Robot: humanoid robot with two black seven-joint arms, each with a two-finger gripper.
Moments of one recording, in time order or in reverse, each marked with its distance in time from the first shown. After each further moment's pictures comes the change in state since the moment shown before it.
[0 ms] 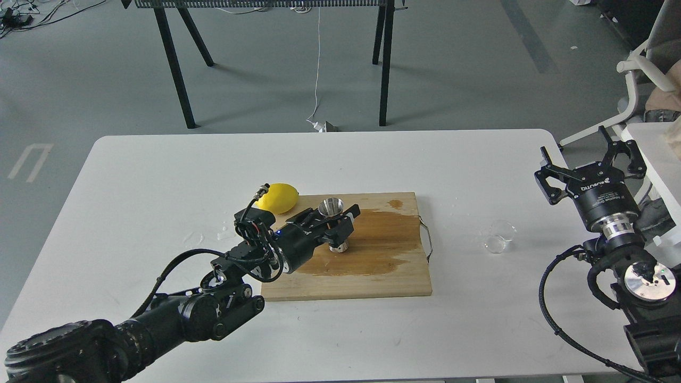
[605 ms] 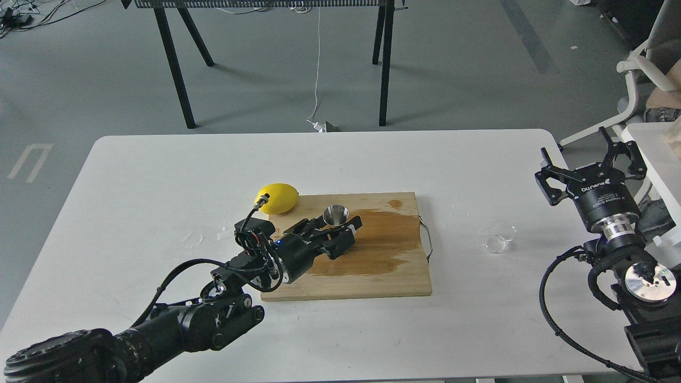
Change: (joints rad) left arm 0.038 0.000 0.001 -0.011 0.000 0.005 0.000; right arm -0.002 0.000 0.000 0.000 0.000 0.000 0.000
